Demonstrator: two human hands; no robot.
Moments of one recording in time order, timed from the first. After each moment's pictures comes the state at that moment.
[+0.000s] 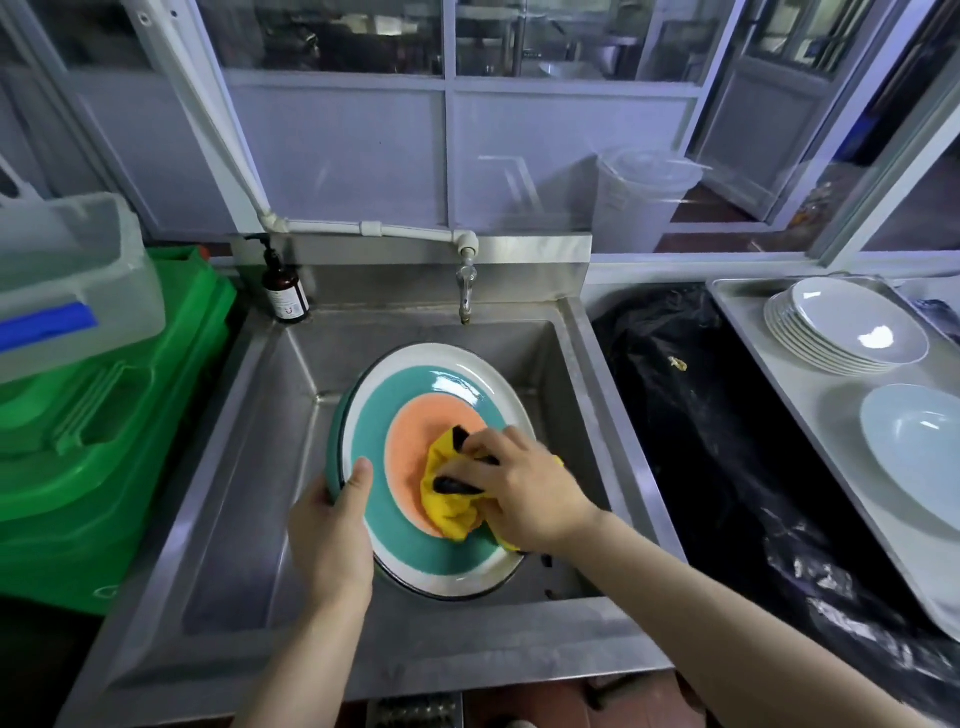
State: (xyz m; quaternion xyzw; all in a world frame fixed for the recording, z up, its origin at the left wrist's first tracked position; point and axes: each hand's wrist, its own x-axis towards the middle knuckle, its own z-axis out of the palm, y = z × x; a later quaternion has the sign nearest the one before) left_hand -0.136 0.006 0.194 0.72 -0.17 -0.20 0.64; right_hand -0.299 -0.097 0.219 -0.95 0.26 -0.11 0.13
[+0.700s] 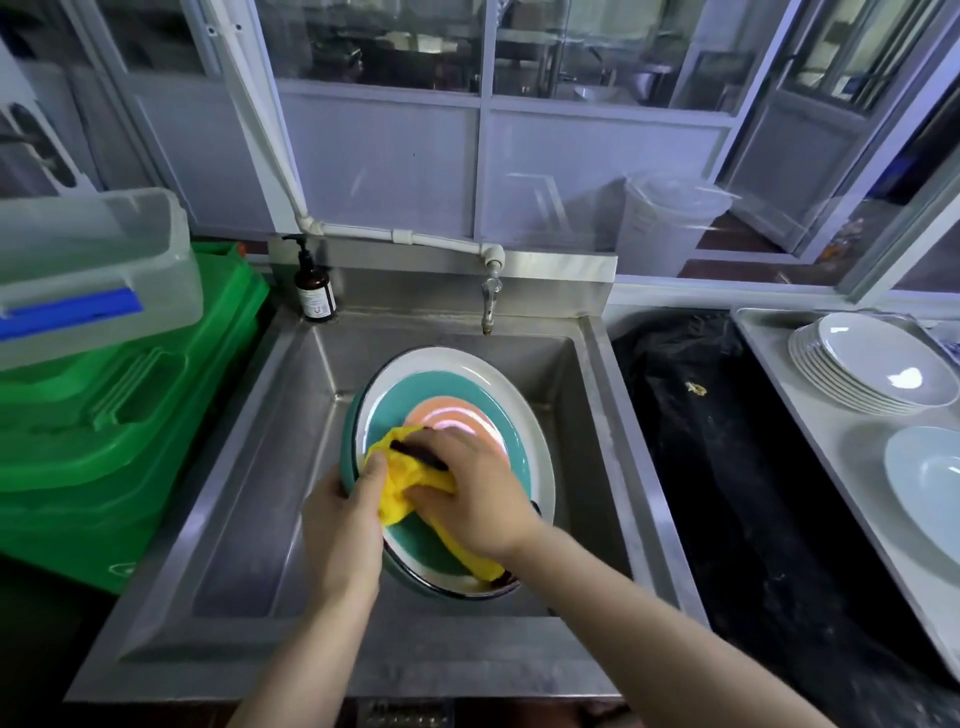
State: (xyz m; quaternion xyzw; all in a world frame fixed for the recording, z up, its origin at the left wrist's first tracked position) left_hand -0.138 0.008 0.211 0.71 -0.17 -0.21 0.65; right_hand -0.242 -0.074 0.222 -0.88 0.27 -0.25 0.31
